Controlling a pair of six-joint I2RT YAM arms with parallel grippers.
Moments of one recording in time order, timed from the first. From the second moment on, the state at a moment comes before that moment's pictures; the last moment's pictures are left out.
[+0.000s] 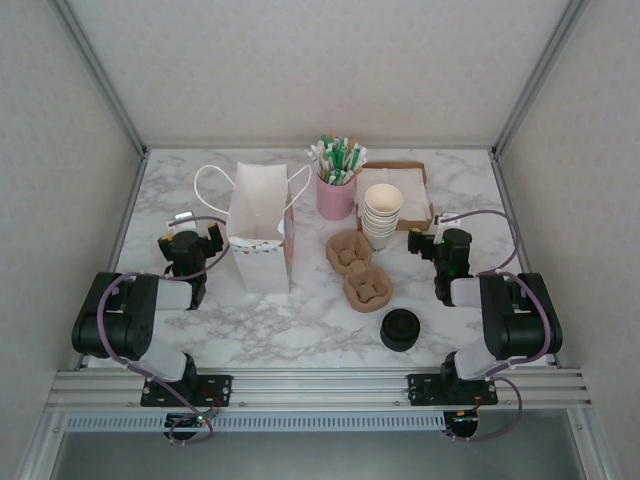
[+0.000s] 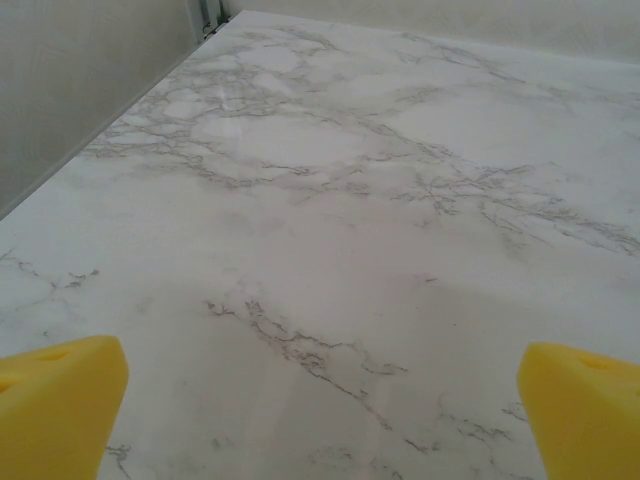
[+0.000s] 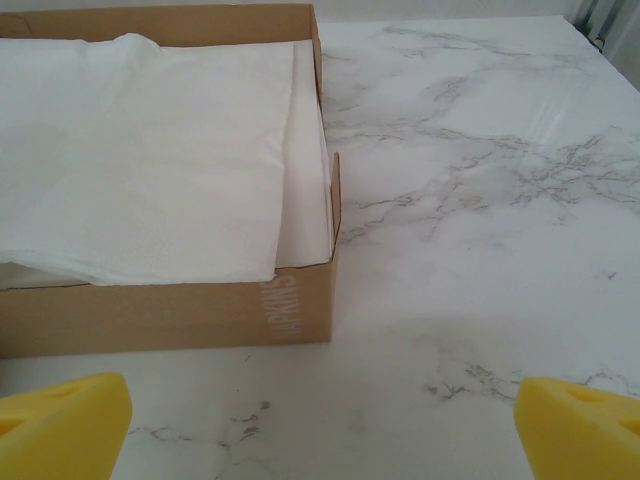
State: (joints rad) left arm -0.09 1.54 0.38 0.79 -0.37 -0.14; right arm 0.08 1.53 0.40 0.71 0.07 0.04
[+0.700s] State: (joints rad) left arm -0.12 1.00 0.39 0.43 -0.50 -0.21; right arm 0.08 1.13 0.43 0.34 0.13 0.11
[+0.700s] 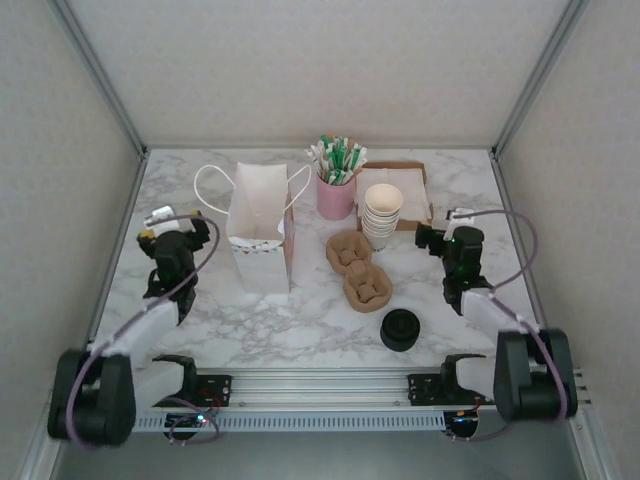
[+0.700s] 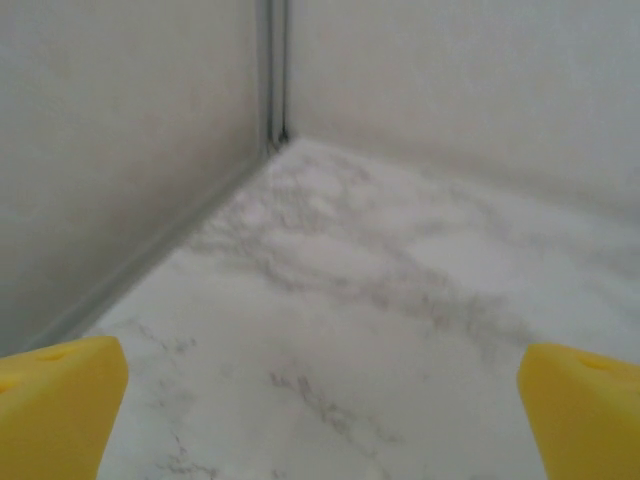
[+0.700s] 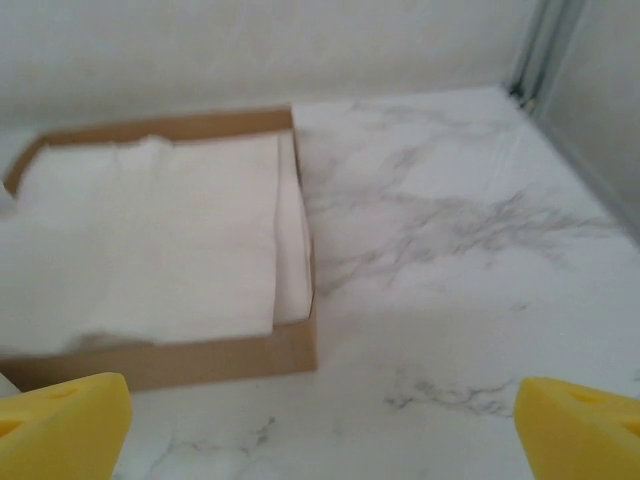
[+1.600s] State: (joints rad) left arm -0.12 0.55 0.89 -0.57 -0.14 -0.74; right arm 0.07 0.59 0.88 -0.62 0.03 0.64
